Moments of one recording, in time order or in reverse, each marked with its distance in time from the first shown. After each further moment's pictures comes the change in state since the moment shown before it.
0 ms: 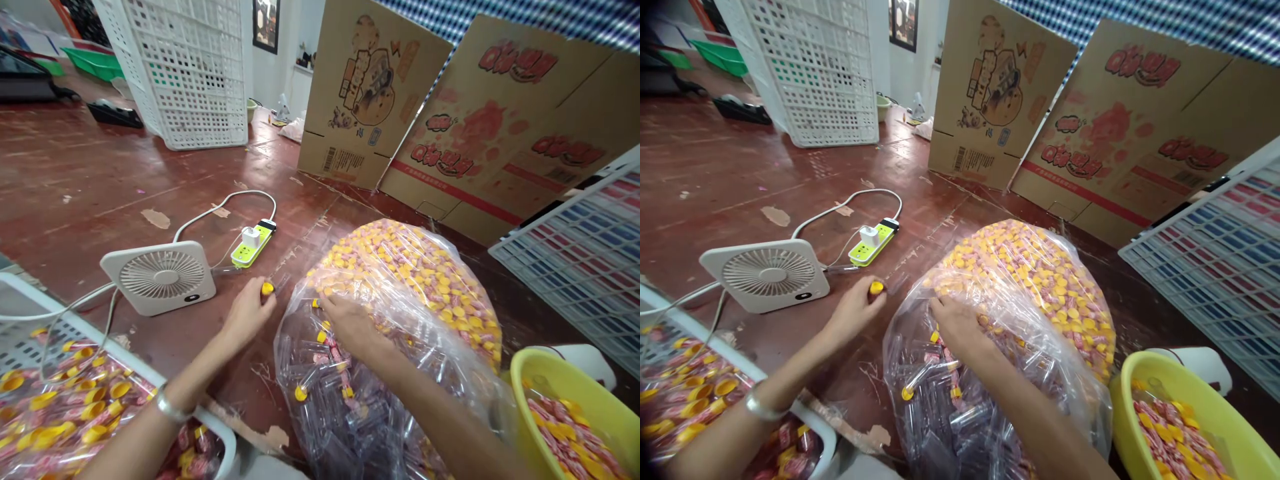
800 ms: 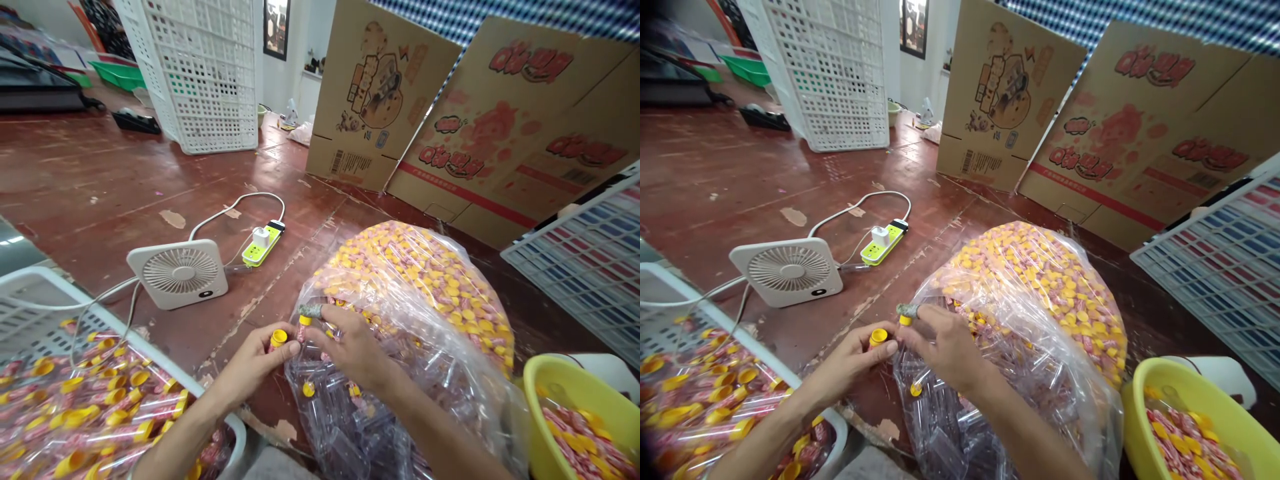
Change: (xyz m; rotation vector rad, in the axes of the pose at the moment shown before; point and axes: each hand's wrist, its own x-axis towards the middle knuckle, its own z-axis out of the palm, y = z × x) left_hand -0.081 0.024 -0.014 -0.841 -0.404 -0.079; right_hand -0.027 -0.040 -0.020 0.801 0.377 -0.211
